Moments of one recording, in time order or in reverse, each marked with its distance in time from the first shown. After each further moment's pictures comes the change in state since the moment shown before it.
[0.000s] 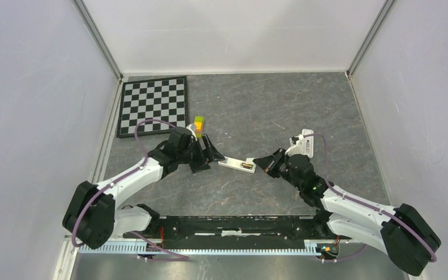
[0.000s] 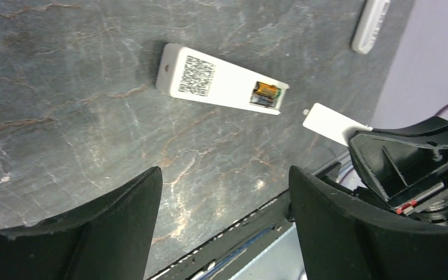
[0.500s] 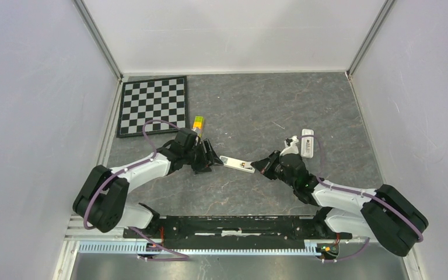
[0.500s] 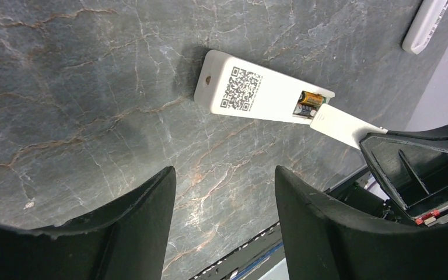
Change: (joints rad) left arm 0.000 0.156 0.000 0.036 -0.010 0.059; right arm 0.000 0.198 -0.008 0.102 0.006 0.016
